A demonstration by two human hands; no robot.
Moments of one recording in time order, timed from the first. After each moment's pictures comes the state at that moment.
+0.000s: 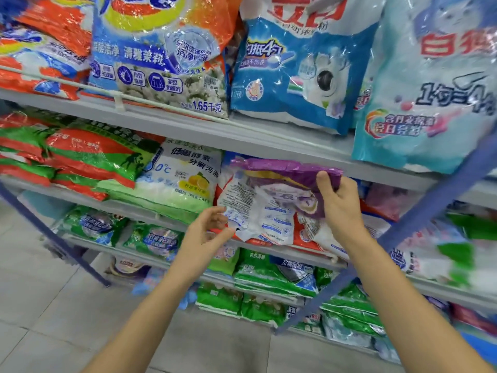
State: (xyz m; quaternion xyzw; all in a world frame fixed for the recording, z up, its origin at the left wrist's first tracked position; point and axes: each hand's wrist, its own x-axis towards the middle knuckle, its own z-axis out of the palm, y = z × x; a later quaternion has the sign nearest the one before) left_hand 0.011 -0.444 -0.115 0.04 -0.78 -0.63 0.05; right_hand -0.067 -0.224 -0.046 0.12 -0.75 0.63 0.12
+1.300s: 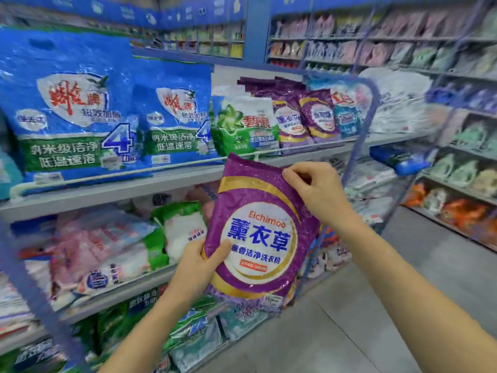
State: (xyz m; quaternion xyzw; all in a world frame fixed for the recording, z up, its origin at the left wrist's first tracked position) left_hand 0.105 0.085 -0.043 -0.29 -0.61 -0.72 -0.17; right_hand 0.187 0.279 0.085 -0.07 -0.90 0.24 0.35
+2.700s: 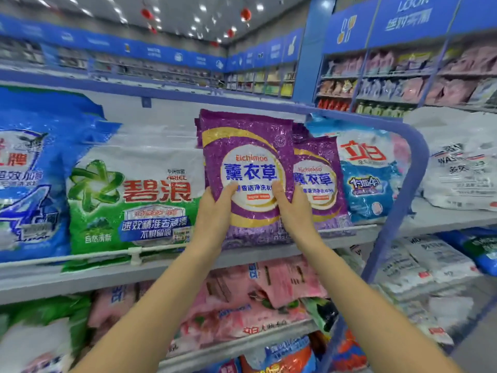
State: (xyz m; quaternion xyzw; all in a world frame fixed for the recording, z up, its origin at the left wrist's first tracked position) left_hand -0.078 0.495 0.067 -0.12 -0.60 -0.79 0.02; right_hand -0.048 0.641 0.068 -0.08 -0.81 0.49 0.32
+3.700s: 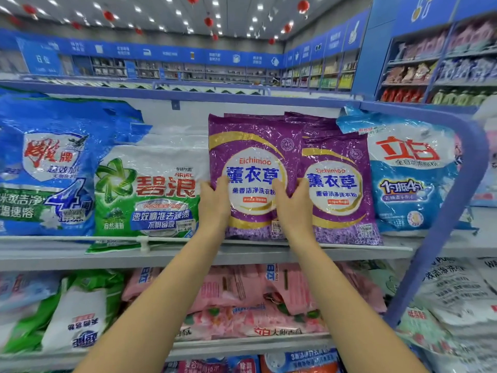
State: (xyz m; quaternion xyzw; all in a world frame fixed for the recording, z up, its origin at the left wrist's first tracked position) left_hand -0.101 0.510 0.067 0.03 -0.67 -0.74 0.12; right_hand -0.066 0.638 0.069 -0.06 -0.77 0.56 0.30
